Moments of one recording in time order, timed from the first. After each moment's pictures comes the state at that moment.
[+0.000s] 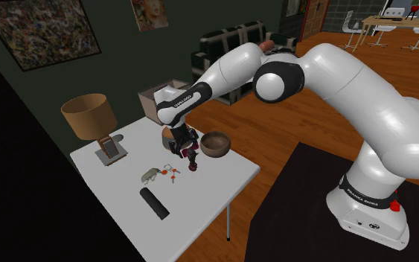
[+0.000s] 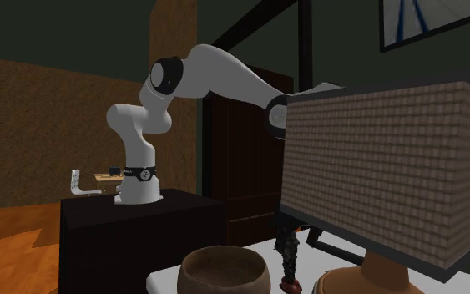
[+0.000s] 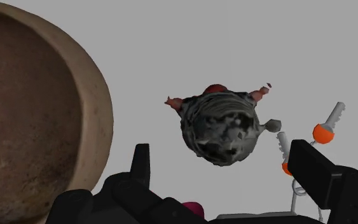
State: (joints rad) arm 0.10 1.03 0.10 -1.18 -0.06 1.90 0.38
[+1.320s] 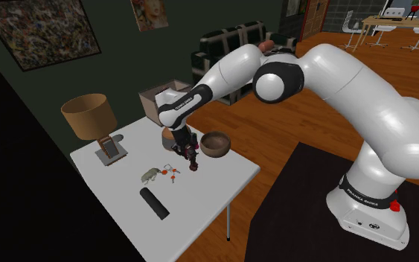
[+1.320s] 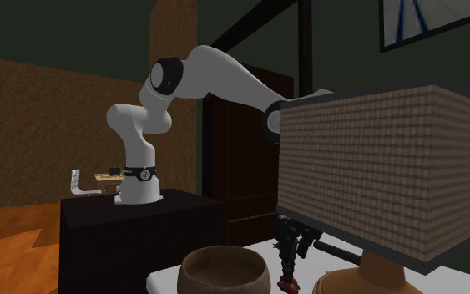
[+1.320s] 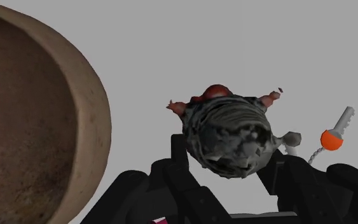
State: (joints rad) arm 0.10 1.03 0.10 -1.20 -0.06 1.92 0.38
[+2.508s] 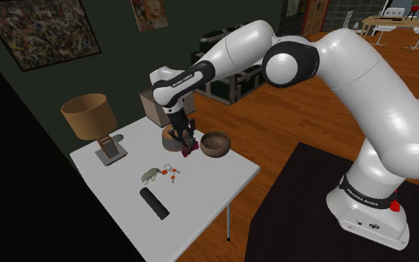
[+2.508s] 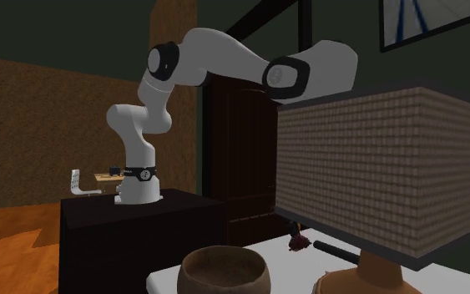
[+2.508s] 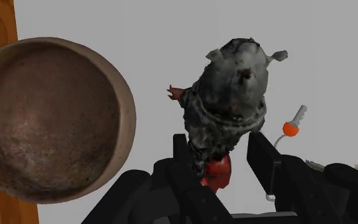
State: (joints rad) arm 0.10 0.87 0.11 -1.23 -0.05 1.80 0.38
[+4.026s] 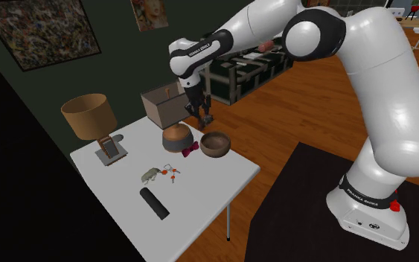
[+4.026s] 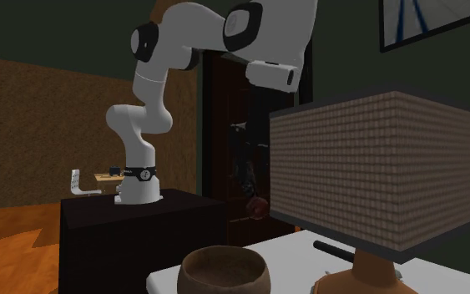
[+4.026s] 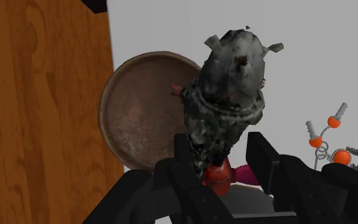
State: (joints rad) arm -0.03 0.66 0.07 -1.38 -0.06 1.74 0.24
